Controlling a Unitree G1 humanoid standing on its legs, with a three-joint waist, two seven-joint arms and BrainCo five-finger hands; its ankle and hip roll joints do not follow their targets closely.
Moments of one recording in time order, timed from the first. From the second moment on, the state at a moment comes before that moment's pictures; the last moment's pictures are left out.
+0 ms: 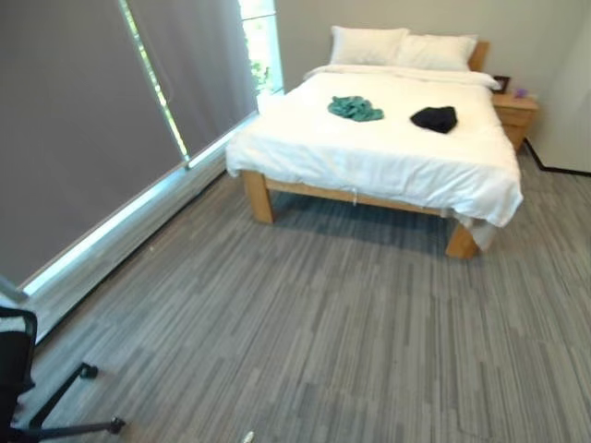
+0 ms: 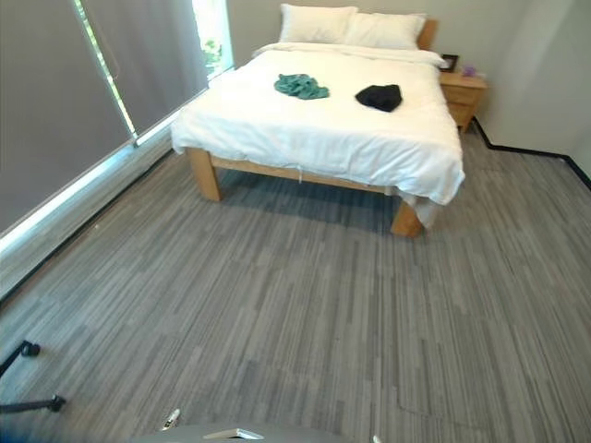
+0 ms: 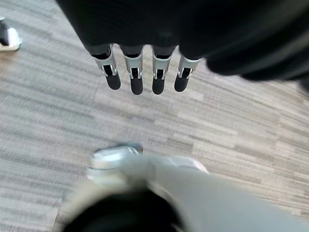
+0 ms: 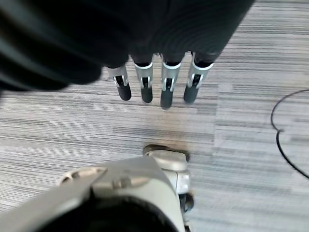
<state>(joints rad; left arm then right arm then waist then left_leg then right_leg) 0.04 0.21 -0.18 1.39 -0.15 -0.11 -0.02 0.08 -0.19 0.17 1.42 0.32 -0.04 0.05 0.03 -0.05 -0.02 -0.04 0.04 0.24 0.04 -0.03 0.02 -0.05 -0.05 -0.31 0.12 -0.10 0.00</state>
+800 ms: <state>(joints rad) -0.14 0.36 -0.29 0.48 -0.50 -0.16 0.01 0.00 -0.37 0.05 0.67 0.61 -0.10 -0.01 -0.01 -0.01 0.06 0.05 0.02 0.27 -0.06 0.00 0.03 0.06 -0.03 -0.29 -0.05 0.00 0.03</state>
